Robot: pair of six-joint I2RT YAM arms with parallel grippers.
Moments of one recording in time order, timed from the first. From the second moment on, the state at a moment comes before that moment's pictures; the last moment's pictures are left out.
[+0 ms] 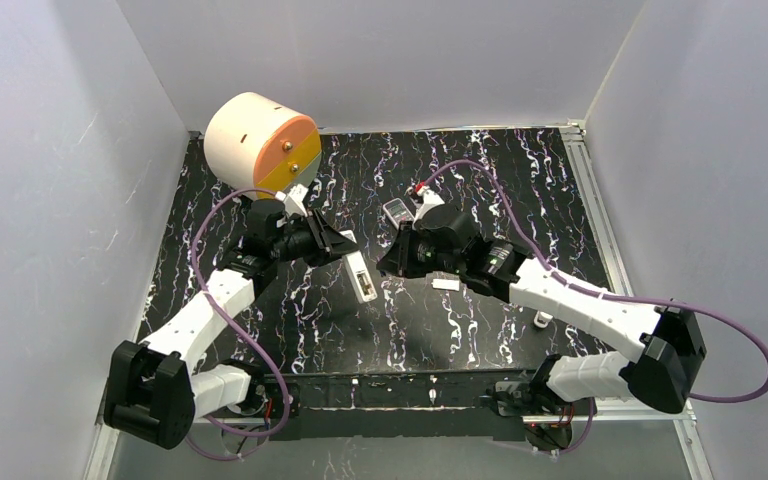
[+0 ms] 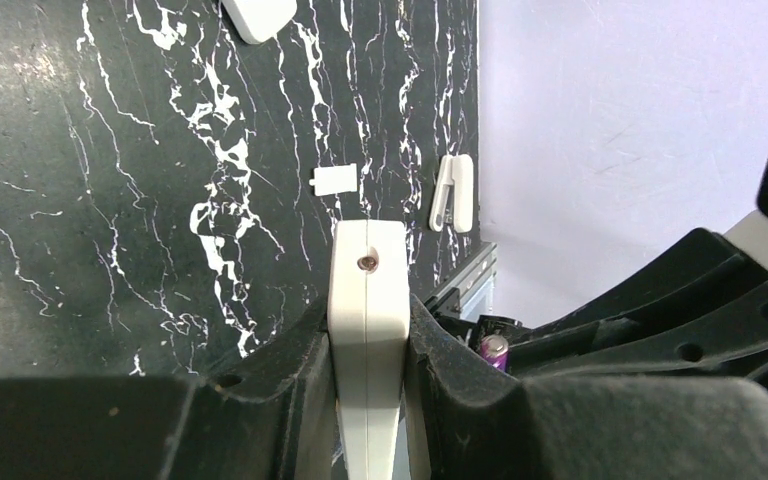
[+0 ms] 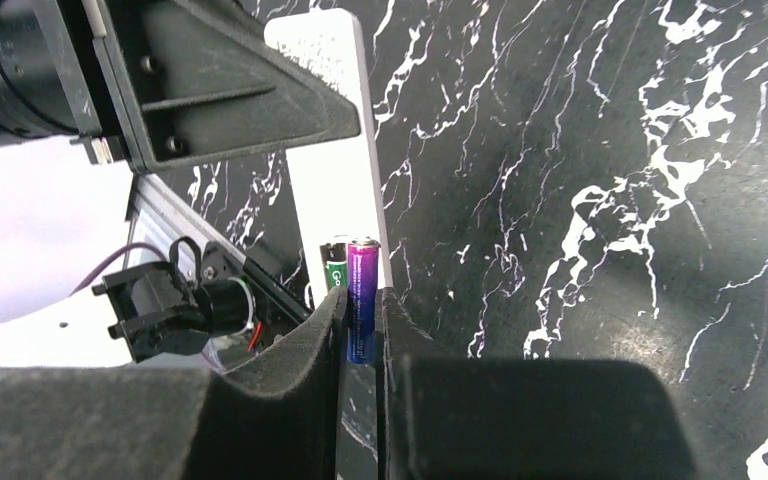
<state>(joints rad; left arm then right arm) -0.33 1.14 0.71 -0.09 0.58 -0.88 0.96 1.26 1.03 -0.30 -0.04 0.77</state>
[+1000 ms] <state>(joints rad) -0.33 1.16 0.72 -0.08 0.61 -0.97 0.99 1.37 1.09 -0.35 -0.15 0.71</state>
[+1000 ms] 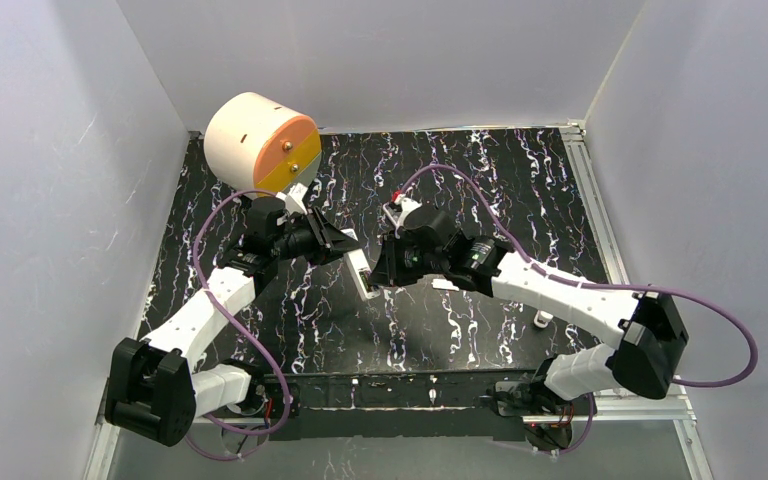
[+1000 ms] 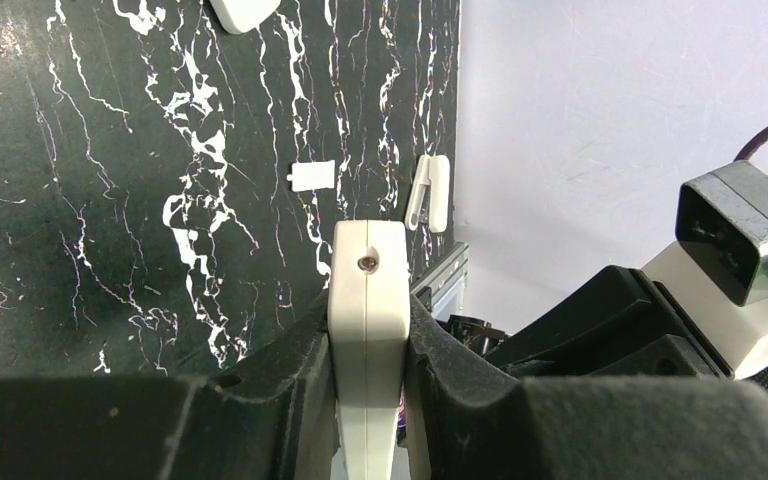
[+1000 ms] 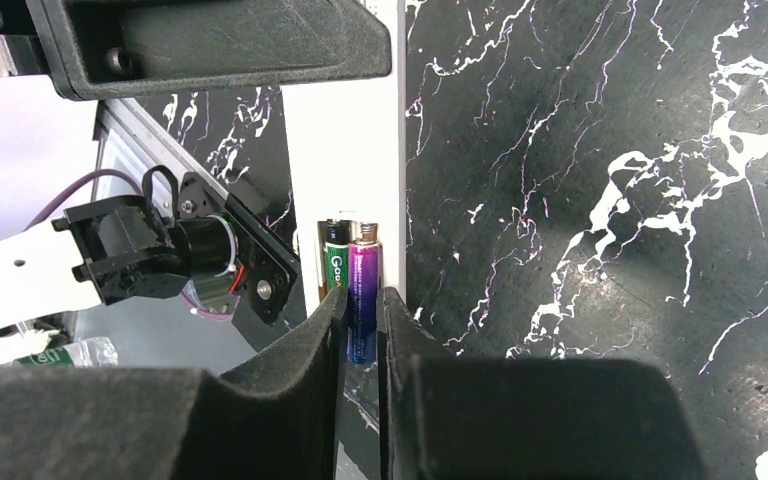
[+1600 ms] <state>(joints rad) -0.33 1.16 0.72 -0.08 0.60 -0.99 1.01 1.40 1.16 -0.43 -0.11 0.69</state>
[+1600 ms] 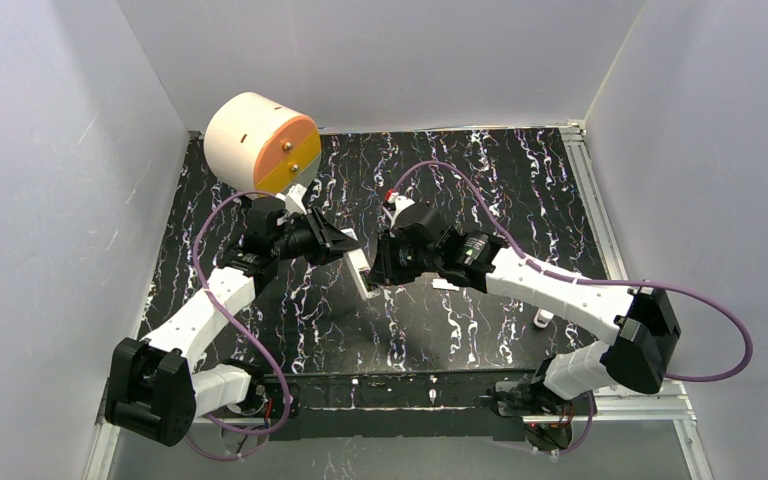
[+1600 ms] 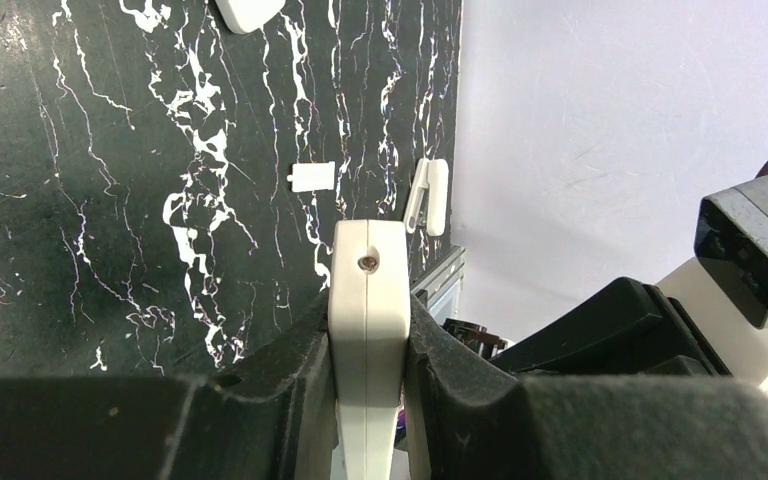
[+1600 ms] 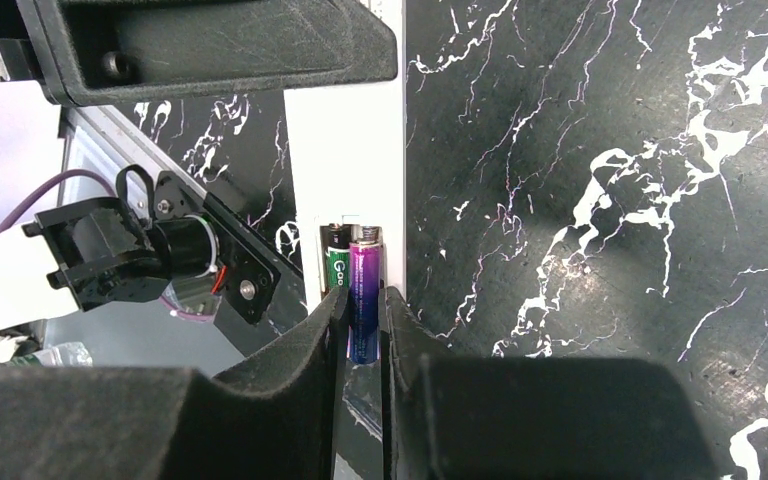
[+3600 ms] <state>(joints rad) -0.32 1.16 0.72 -0.05 0.64 -1.08 1.07 1.31 1.16 -0.44 0.08 0.72</state>
